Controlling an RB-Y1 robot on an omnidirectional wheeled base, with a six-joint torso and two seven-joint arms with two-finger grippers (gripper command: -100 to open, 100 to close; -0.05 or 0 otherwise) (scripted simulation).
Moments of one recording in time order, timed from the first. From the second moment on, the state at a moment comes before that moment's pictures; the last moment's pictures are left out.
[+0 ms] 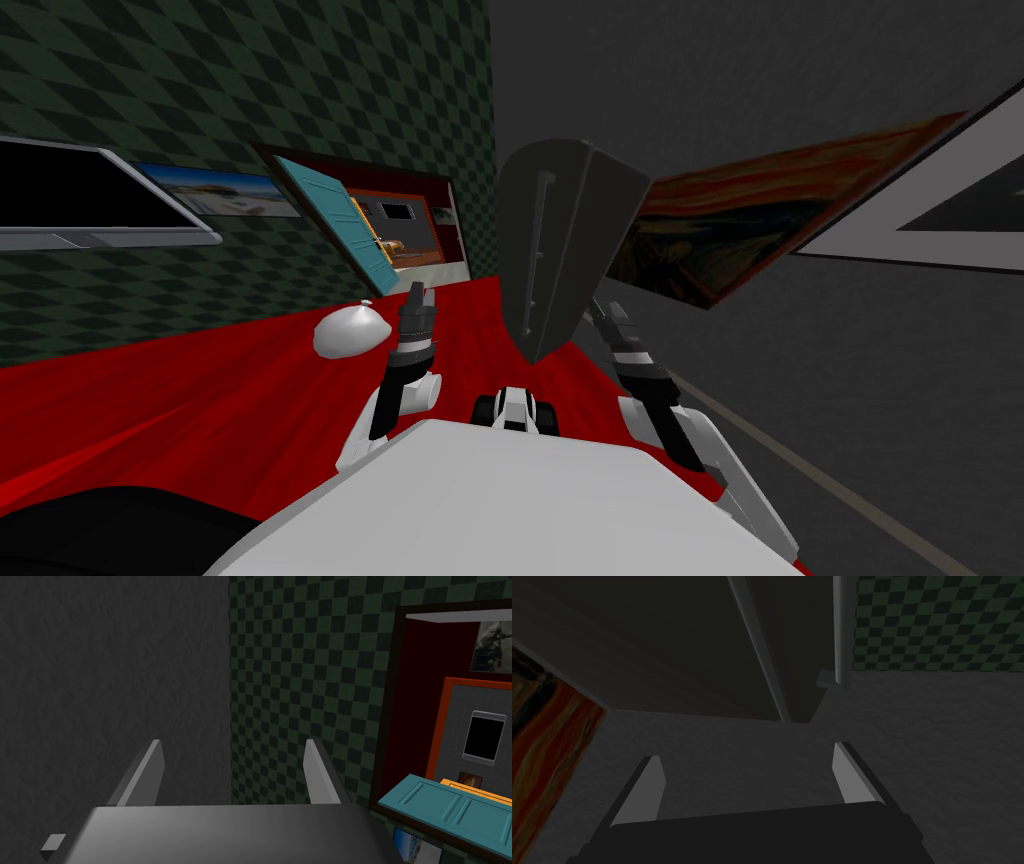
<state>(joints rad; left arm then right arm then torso) 0.47 -0.02 0.07 -2.32 -0.08 -0.51 -0.15 0.46 -0.21 -0.08 -2.34 0.47 -0.21 0.47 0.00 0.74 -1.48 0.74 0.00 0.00</state>
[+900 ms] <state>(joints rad) 0.47 -0.02 0.07 -2.32 -0.08 -0.51 -0.15 0.46 -0.22 -0.11 -2.40 0.71 -0.13 0.68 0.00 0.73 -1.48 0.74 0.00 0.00</state>
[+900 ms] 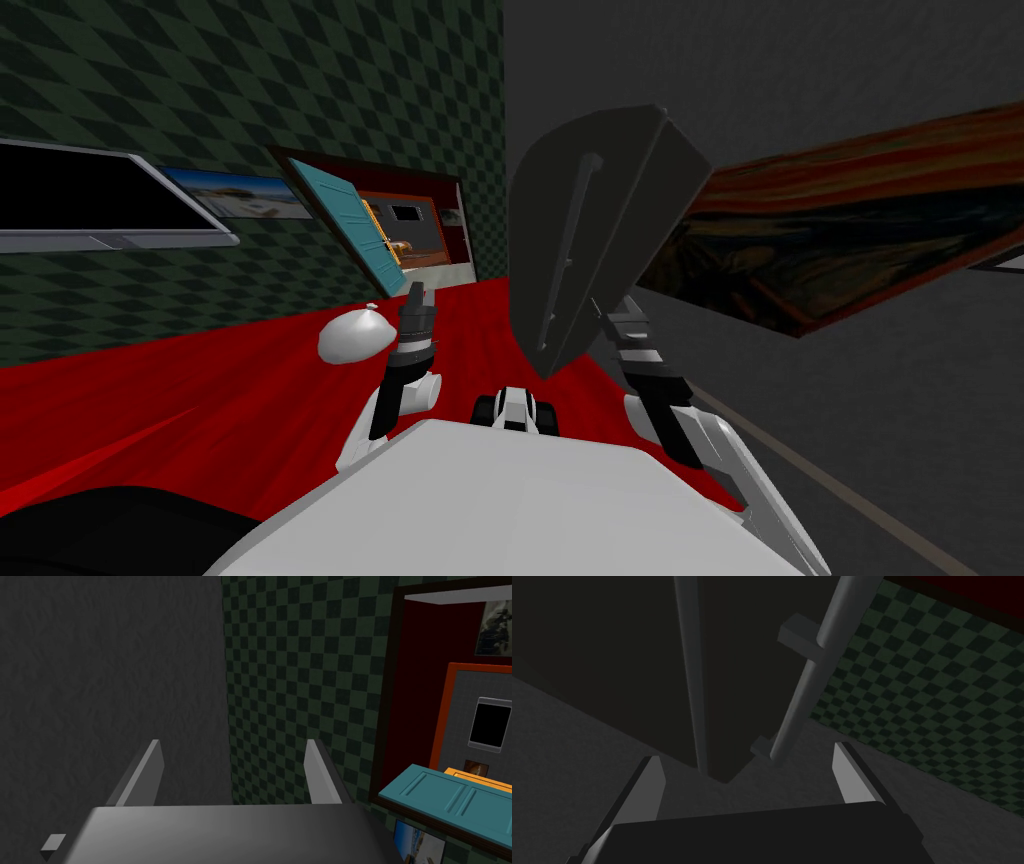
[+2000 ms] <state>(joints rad) 0.47 -0.02 0.07 -2.32 -0.08 -0.51 -0.15 0.45 -0.13 -0.14 -2.47 1.02 -0.03 0.93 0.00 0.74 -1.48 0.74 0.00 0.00</state>
